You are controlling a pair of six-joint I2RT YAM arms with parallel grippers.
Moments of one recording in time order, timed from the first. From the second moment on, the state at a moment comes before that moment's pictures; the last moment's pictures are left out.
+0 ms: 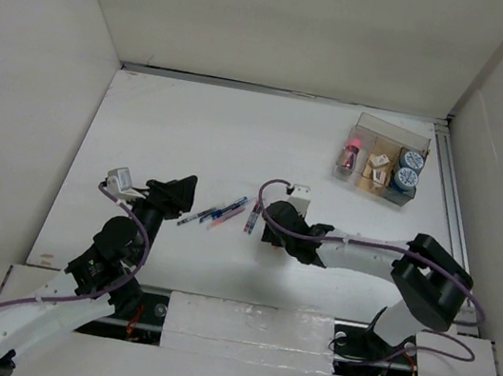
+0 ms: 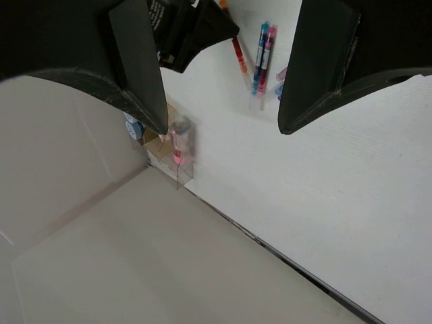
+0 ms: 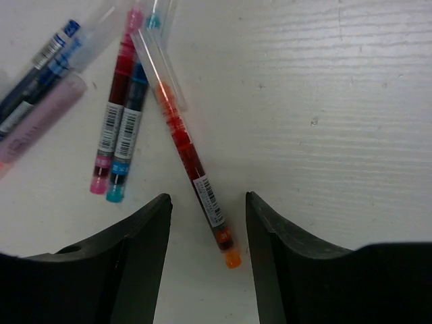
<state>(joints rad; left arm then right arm) -0.81 0.27 0.33 0.04 -0.66 -0.74 0.97 1.57 0.80 -0.09 0.48 0.84</state>
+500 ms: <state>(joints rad) -0.81 0.30 0.33 0.04 -0.66 -0.74 1.02 1.72 0.90 -0.14 0.59 0.84</state>
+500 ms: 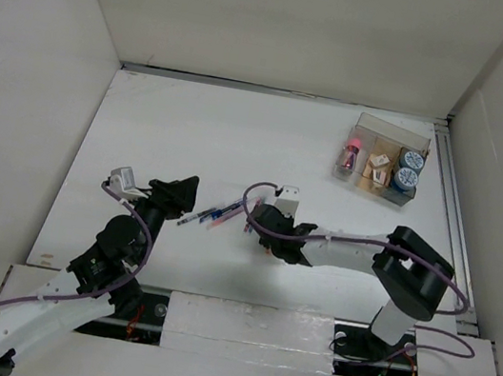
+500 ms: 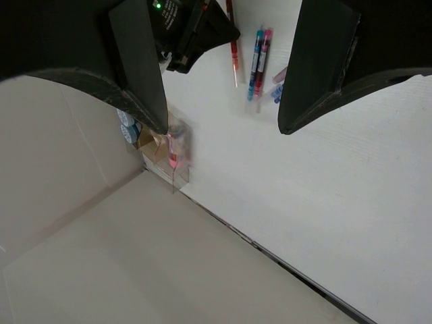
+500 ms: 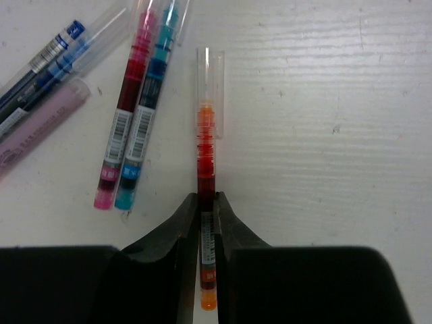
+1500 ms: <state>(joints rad) -0.81 0.44 0.33 0.12 -0.52 -0.74 0.03 1.82 1.52 -0.09 0.13 1.26</state>
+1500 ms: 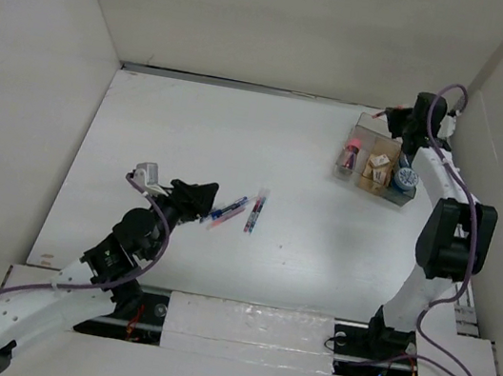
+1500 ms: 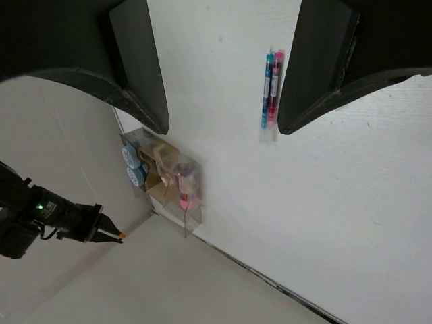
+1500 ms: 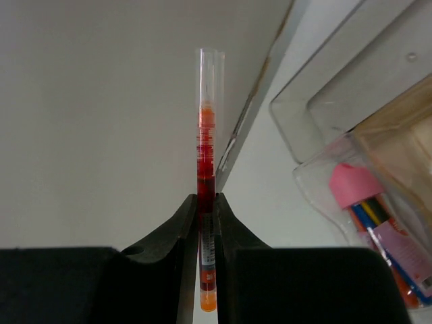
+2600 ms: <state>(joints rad) -0.81 0.66 0.42 0.24 -0.36 -0.71 -0.16 2.06 1.50 -0.11 -0.09 1.63</state>
